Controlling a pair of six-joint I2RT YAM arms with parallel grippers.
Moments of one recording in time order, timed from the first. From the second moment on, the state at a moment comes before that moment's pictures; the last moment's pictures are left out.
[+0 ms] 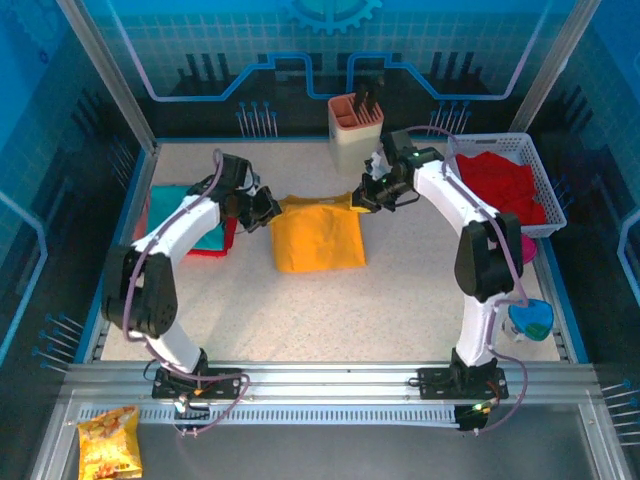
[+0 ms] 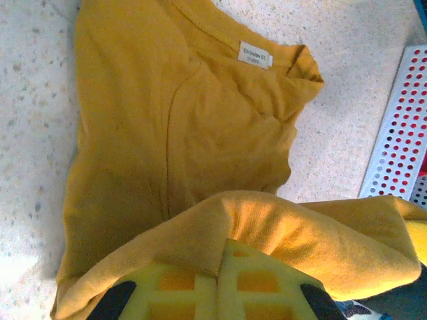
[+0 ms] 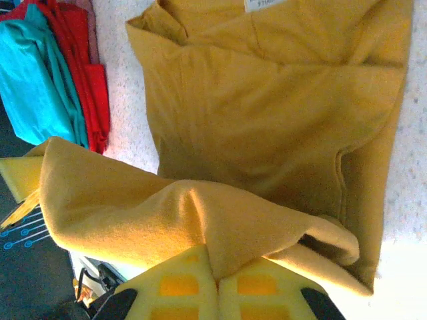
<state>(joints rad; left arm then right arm) -0.18 1.68 1.26 -0.56 0.46 -0.80 0.31 1.98 1.74 -0.93 -0.59 0.48</state>
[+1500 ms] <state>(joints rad) -0.24 2.03 1.51 -0.31 0.59 -0.85 0.42 1.96 1.42 -0.40 -0.76 0.69</state>
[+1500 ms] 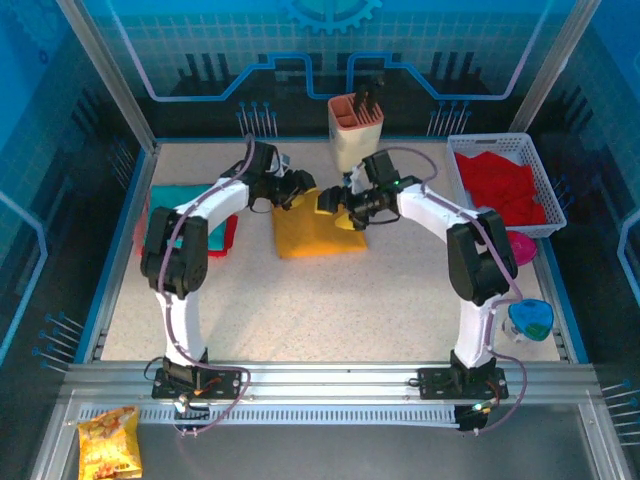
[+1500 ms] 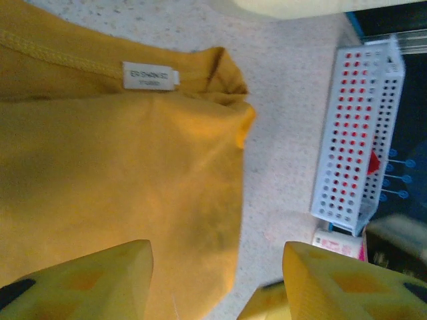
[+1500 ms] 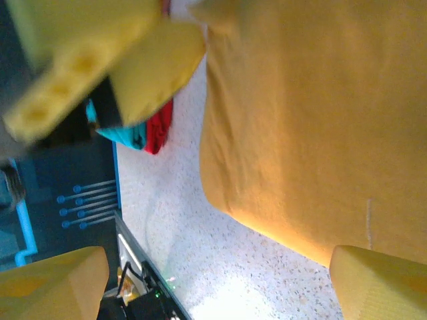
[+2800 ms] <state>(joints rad) -0.27 1.86 1.21 -0.16 0.66 -0.99 0.42 1.93 1.31 -0.20 -0.77 0.83</state>
